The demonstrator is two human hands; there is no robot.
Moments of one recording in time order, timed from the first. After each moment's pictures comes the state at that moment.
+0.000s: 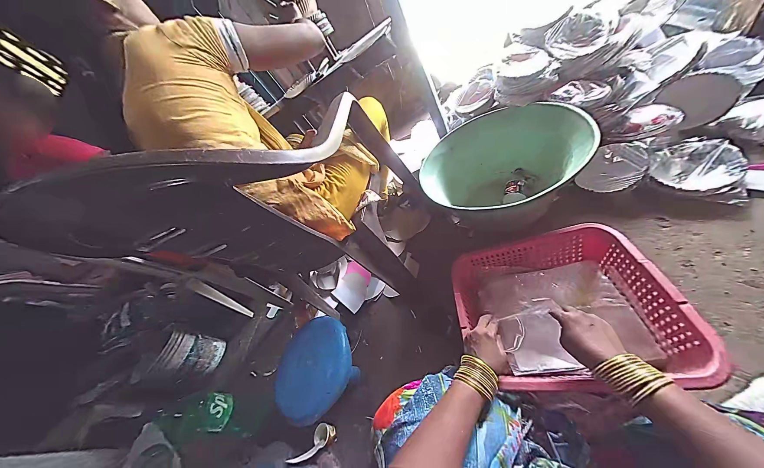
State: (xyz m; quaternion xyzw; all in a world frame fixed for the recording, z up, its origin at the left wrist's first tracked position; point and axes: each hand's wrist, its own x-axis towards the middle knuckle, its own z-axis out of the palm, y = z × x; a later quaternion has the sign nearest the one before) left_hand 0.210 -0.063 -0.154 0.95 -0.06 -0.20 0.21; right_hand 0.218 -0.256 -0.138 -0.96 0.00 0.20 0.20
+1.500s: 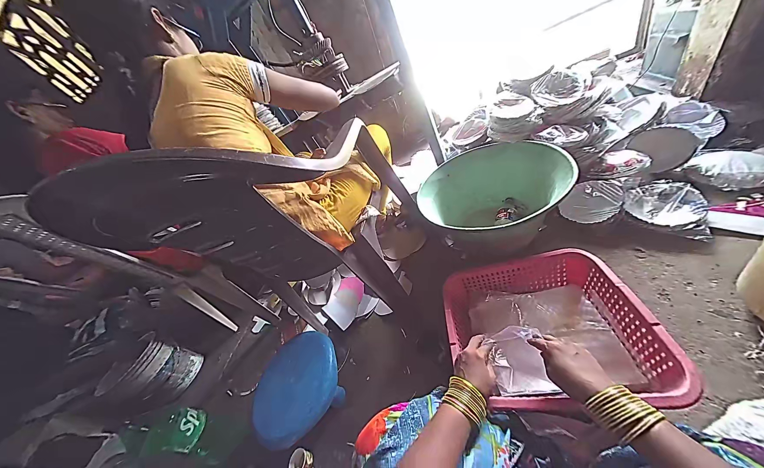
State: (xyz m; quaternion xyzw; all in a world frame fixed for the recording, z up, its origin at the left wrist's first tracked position) left_hand 0.198 -0.061 -0.159 0.95 -0.08 -0.18 0.25; right_hand 0.200 -0.258 -0.138 -0.95 -0.07 0.22 0.20
